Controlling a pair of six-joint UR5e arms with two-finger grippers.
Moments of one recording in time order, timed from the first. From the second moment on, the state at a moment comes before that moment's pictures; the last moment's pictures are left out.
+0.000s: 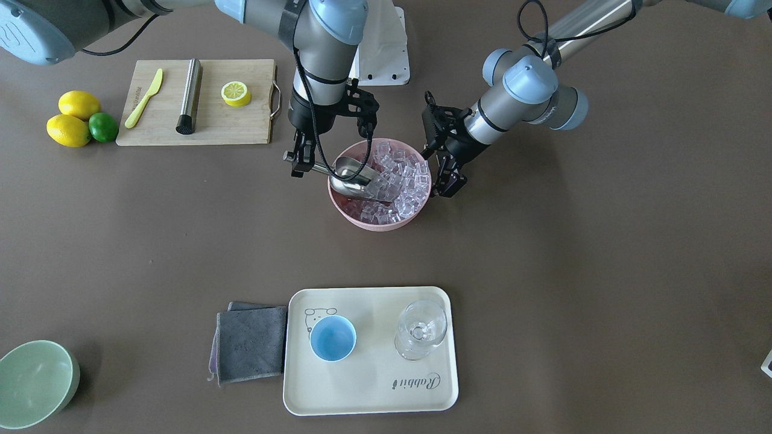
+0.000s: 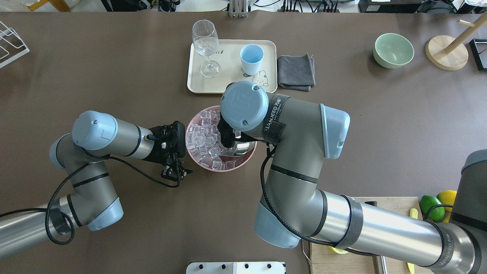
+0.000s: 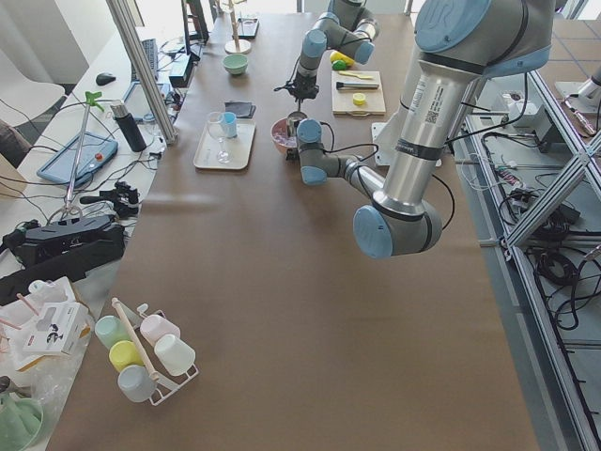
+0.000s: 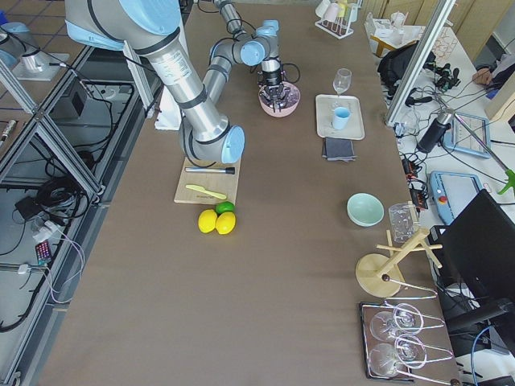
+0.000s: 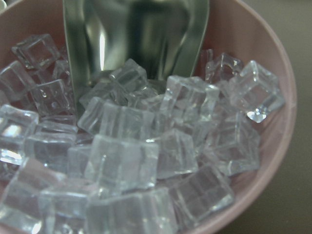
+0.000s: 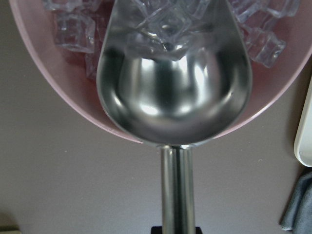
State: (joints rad) left arm -0.54 -1.97 -1.56 -2.45 -2.00 0.10; right arm 0.46 -0.75 1.74 -2.06 1.59 -0.39
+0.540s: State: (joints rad) left arm -0.54 -1.97 -1.56 -2.45 -2.00 0.10; right arm 0.46 -0.83 1.75 -1.86 1.66 -0.34
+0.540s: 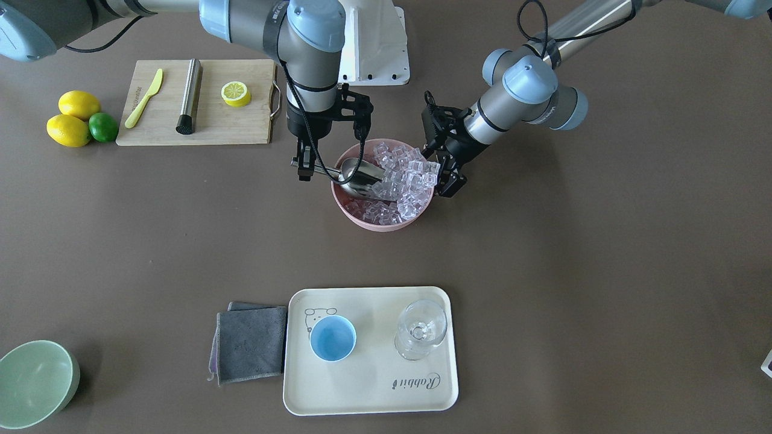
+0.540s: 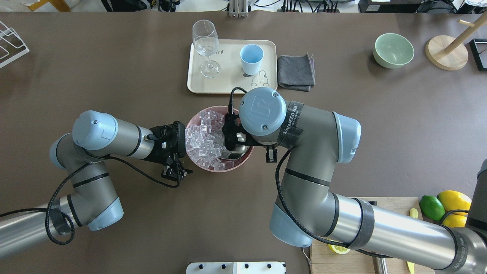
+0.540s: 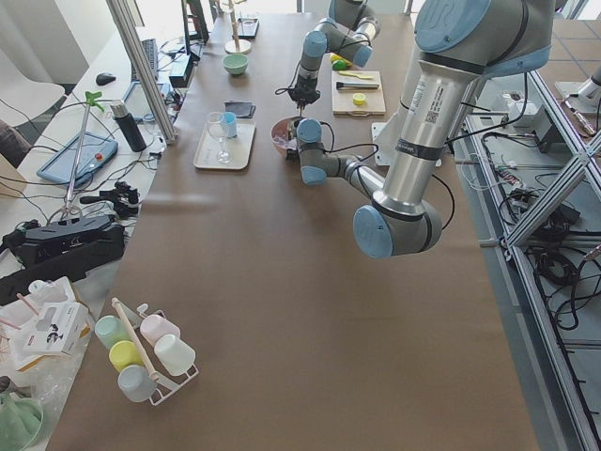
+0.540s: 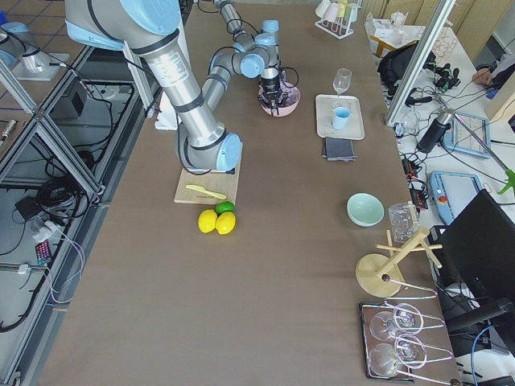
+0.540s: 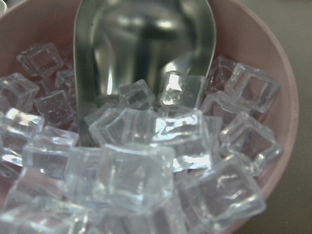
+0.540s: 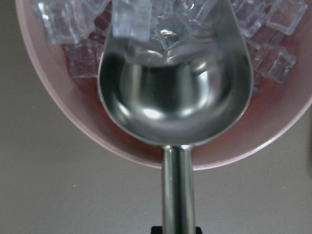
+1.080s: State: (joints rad) left arm -0.54 -1.97 -1.56 -2.45 -2.00 0.10; right arm 0.47 -0.91 1.78 -1.72 1.70 -0.30
